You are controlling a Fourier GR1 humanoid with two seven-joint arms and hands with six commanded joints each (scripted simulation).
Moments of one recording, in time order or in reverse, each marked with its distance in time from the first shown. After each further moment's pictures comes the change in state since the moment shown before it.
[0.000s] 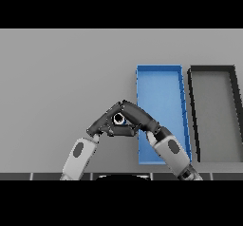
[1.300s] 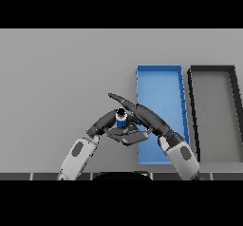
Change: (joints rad) left arm -0.037 0.061 -0.083 0.029 0.121 0.062 -0.037; right arm 0.116 -0.070 -0.058 -0.150 -0.021 0.030 0.184
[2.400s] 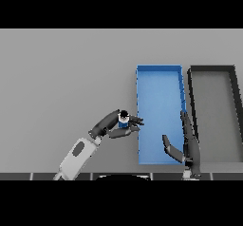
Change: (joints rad) left arm -0.014 0.054 -0.061 -0.003 0.034 0.098 -0.024; right arm 0.791 0.089 -0.206 -0.025 0.183 -0.300 -0.652
